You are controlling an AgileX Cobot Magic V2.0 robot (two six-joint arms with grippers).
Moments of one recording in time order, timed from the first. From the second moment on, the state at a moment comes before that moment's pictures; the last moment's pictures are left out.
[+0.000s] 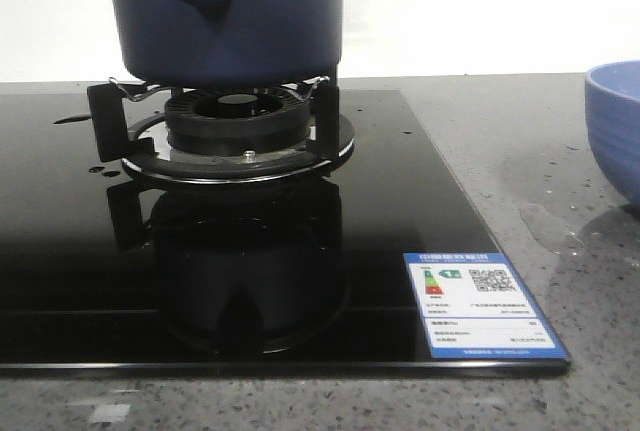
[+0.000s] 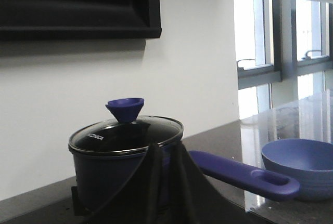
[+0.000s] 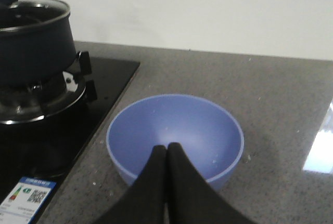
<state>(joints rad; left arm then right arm) -0.17 0.06 -0.26 -1.63 0.49 1.60 -0.09 -0.02 -0.58 0.31 0.88 -0.28</state>
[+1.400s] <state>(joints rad) -0.17 -0.01 -0.15 -0.70 0.13 0.79 -0.09 -0.02 -0.57 0.33 0.98 -0.29</state>
